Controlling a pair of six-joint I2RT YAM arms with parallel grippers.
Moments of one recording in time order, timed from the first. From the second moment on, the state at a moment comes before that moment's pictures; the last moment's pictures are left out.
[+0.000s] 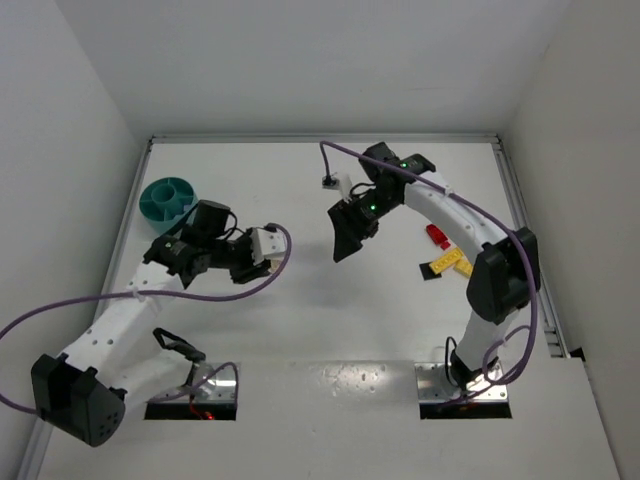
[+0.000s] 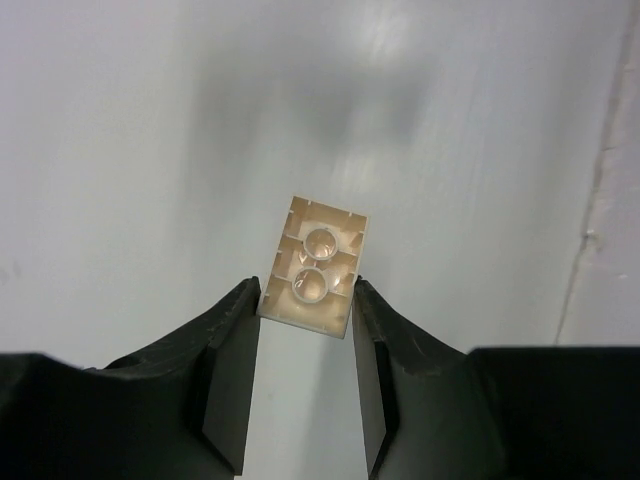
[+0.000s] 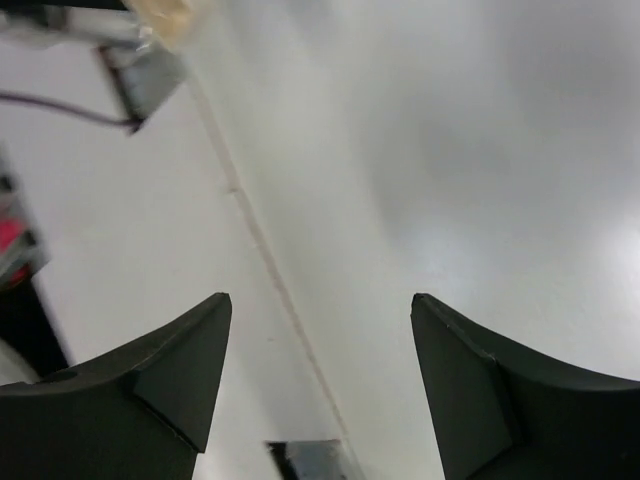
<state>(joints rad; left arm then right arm) -0.40 1.03 0.90 -0.73 0.60 0.81 0.51 1.80 1.56 -1.08 -0.80 -0.31</state>
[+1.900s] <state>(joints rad) 0.44 1.88 1.73 -1.06 0.20 1.08 0.43 1.77 1.53 -0.92 -0.35 -0.23</state>
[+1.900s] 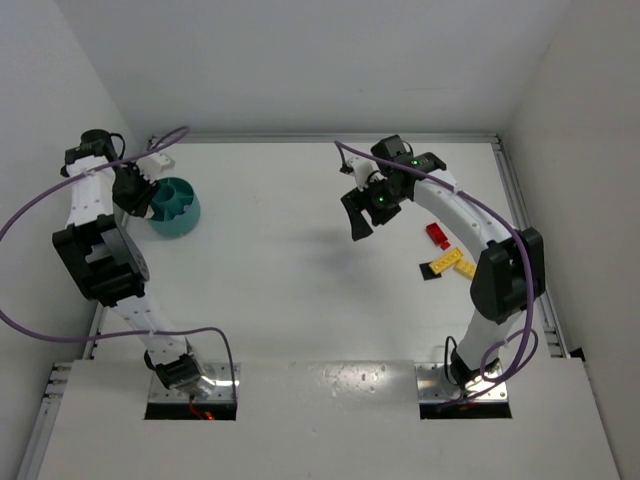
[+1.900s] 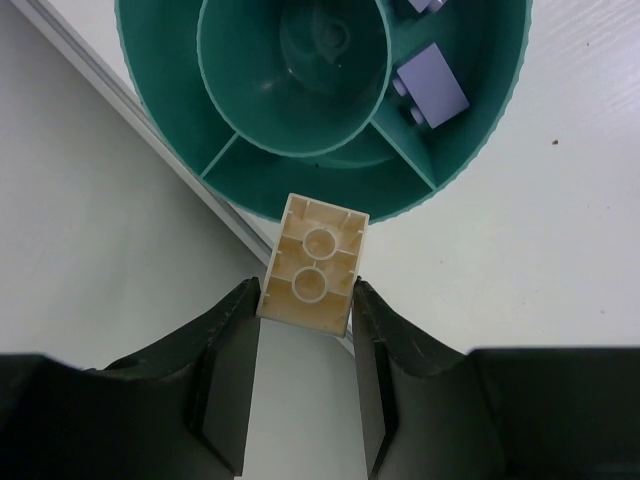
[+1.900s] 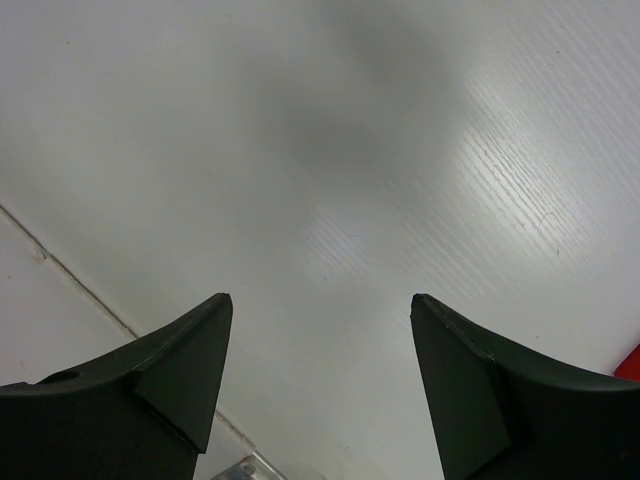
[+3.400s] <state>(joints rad) 0.44 1.48 1.63 -0.93 0.68 0.88 0.37 1.71 1.28 -0.89 -0.15 -0.25</state>
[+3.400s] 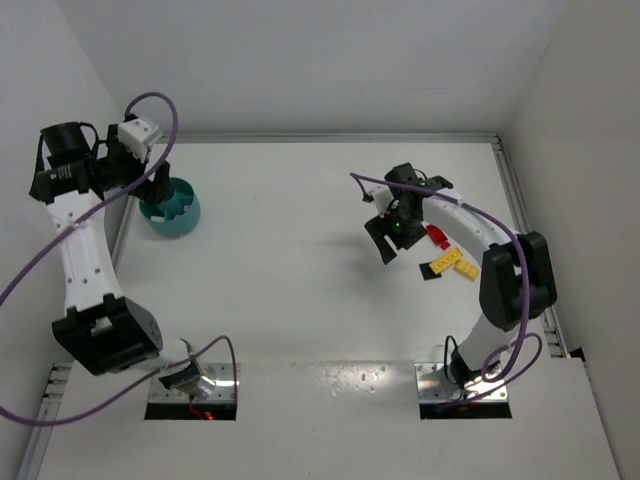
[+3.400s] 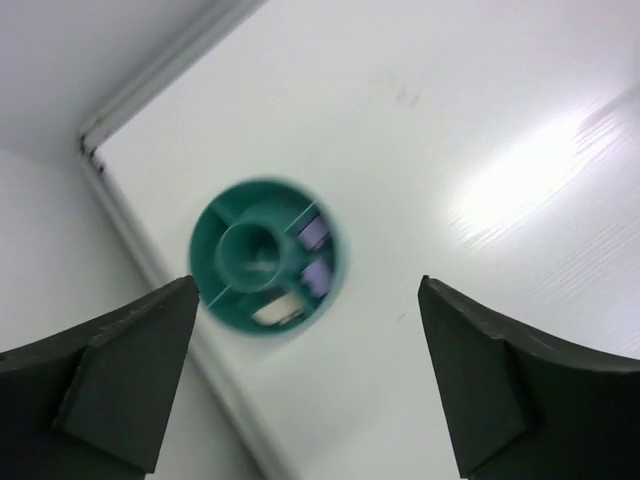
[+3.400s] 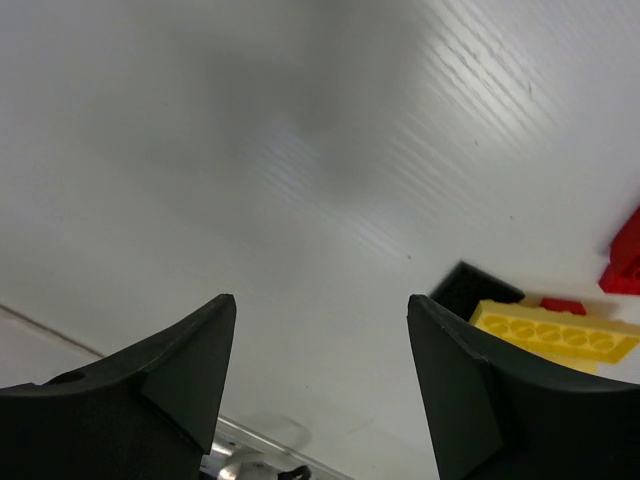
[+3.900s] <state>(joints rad) 0.26 1.33 1.30 -0.82 0.92 0.62 0.19 1.59 1.10 -0.81 0.11 -0.40</state>
